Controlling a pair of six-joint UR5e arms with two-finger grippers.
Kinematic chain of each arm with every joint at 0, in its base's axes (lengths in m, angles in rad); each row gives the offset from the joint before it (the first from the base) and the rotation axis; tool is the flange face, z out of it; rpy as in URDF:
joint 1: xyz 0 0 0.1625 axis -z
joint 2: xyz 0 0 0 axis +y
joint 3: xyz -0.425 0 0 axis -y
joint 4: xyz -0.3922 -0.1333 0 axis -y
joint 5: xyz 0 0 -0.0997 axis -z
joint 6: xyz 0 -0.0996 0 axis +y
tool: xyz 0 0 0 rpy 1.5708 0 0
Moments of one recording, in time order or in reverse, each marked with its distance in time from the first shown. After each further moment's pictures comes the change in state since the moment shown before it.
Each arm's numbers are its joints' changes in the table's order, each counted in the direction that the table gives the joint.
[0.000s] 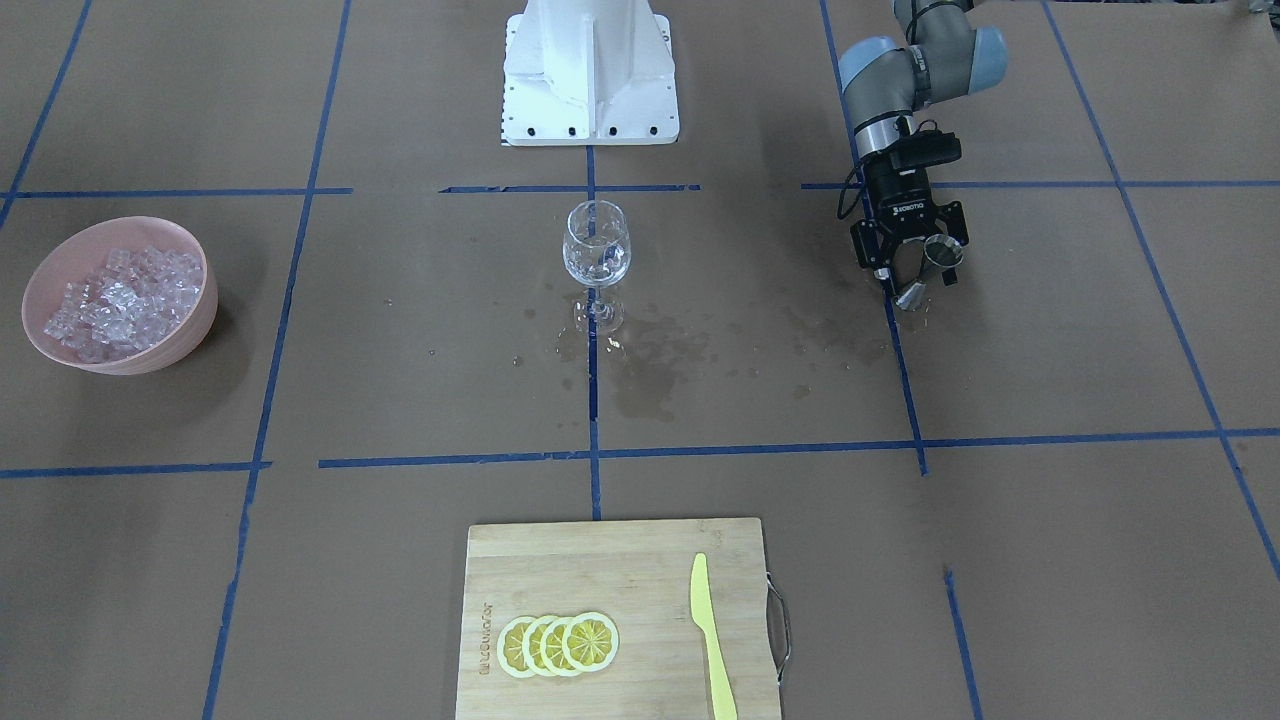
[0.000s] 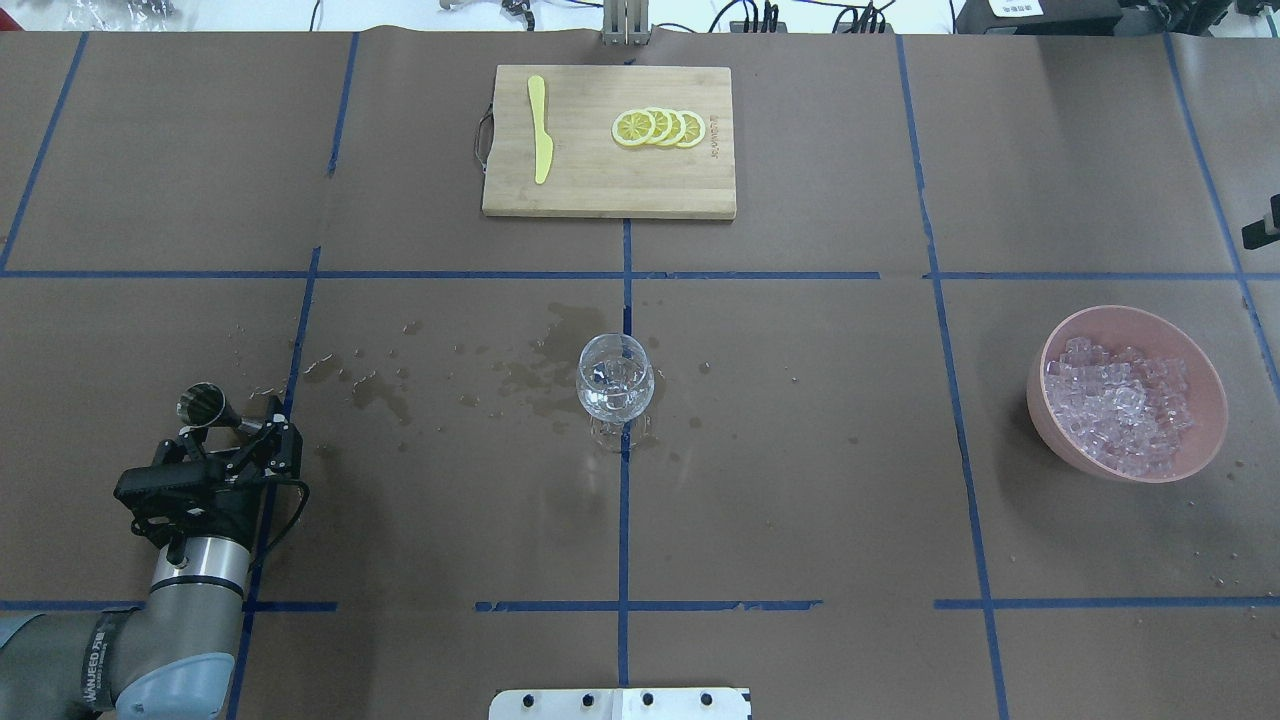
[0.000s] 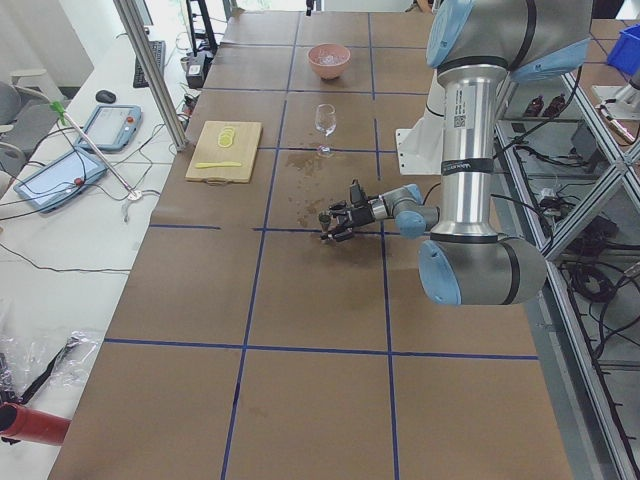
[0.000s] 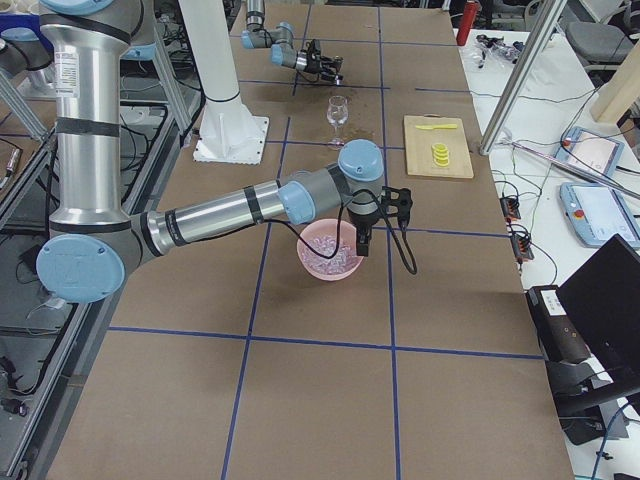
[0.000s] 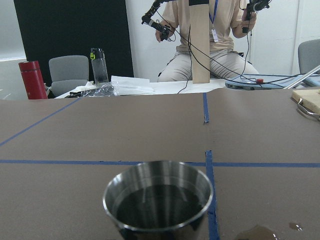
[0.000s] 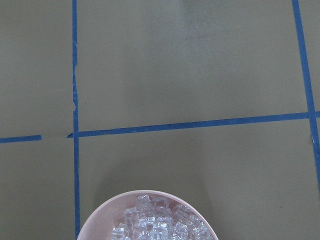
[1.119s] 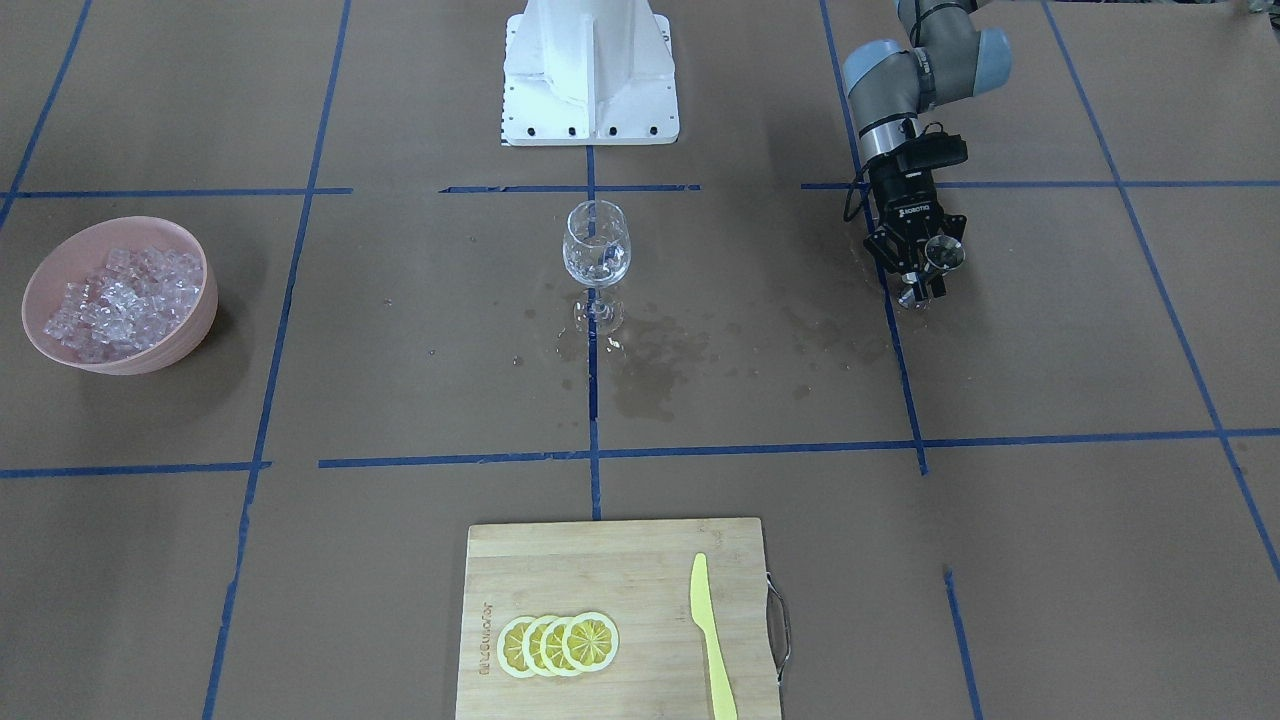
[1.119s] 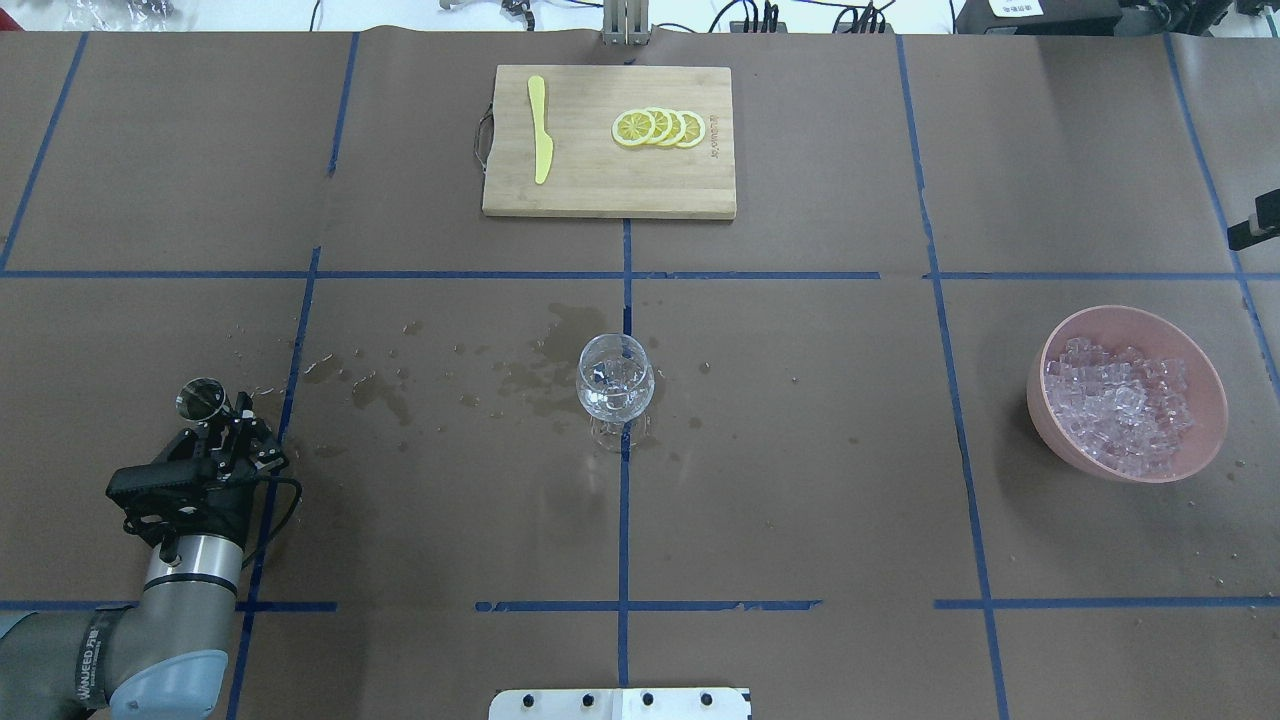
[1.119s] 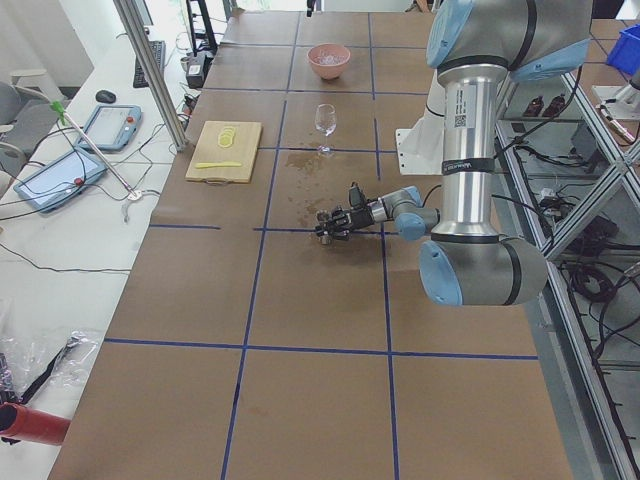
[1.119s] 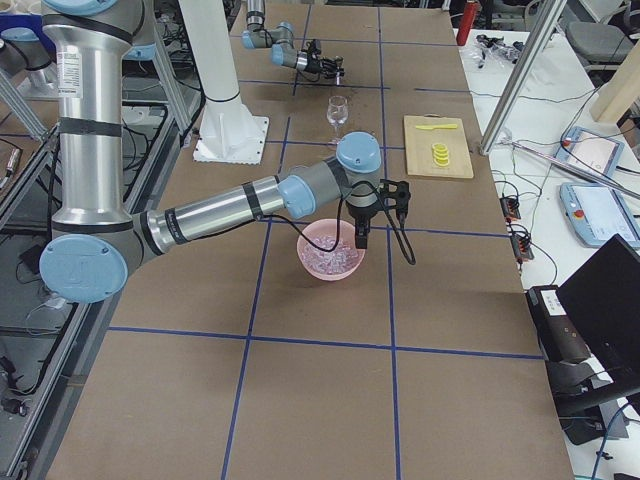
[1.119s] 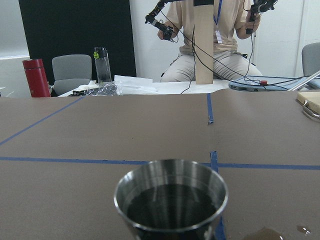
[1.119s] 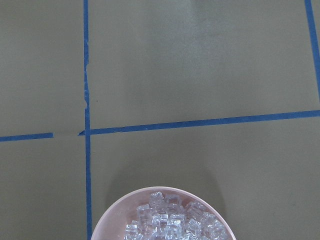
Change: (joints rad) left arm 0.005 -0.011 0.003 -0.003 -0.002 0.011; right arm 0.021 -0.001 0.027 0.000 -0.006 -0.033
